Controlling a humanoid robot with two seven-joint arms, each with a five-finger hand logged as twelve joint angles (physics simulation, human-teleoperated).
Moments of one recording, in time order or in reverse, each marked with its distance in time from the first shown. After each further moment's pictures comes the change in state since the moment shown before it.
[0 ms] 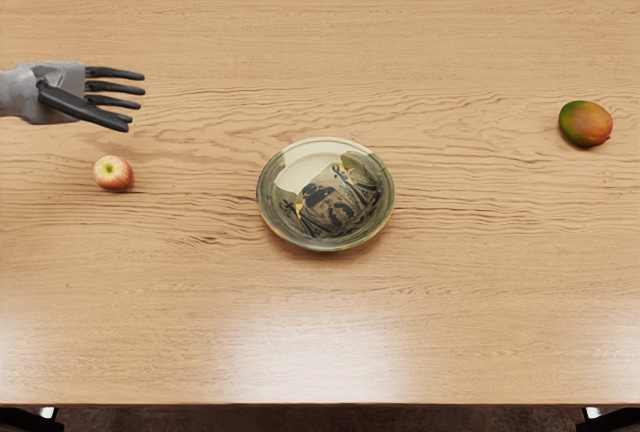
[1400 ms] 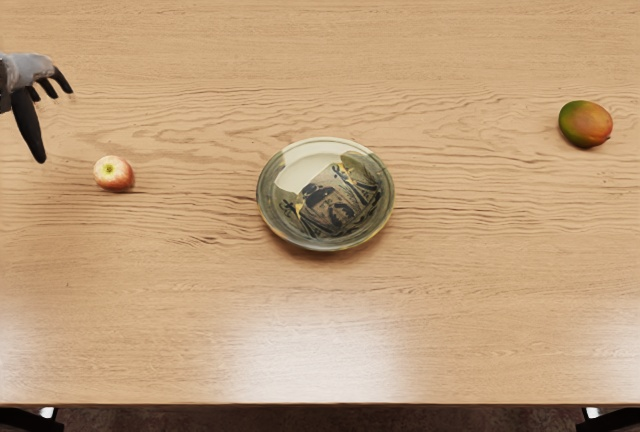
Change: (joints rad) left arm -0.673 0.006 0.880 -0.665 0.561 0.652 0.281; right arm -0.001 0.000 0.001 -0.001 0.000 0.000 -0.004
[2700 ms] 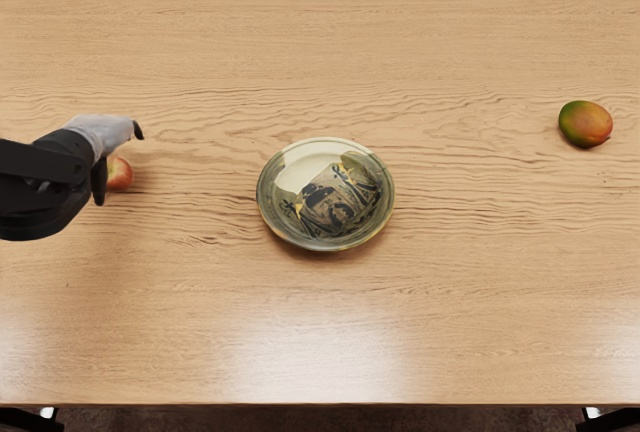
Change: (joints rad) left arm 0.130 -0.292 0.277 -0.039 0.067 0.396 -0.179; right arm 0.000 0.000 0.000 0.000 0.000 0.000 0.000
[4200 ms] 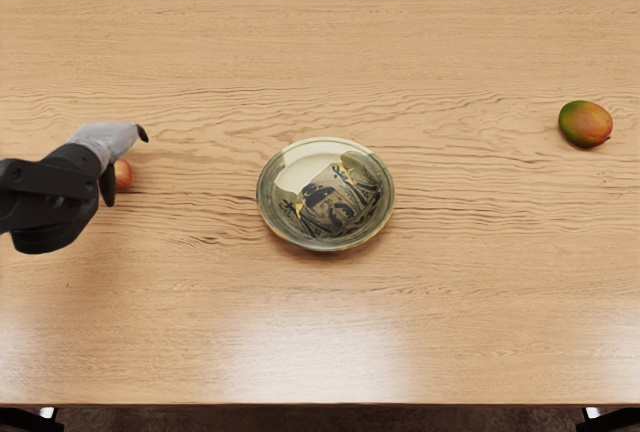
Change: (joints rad) left arm 0.160 -0.055 -0.016 0.182 -0.031 0.072 -0.100; right arm 0.000 0.000 0.000 0.000 0.000 0.000 0.000
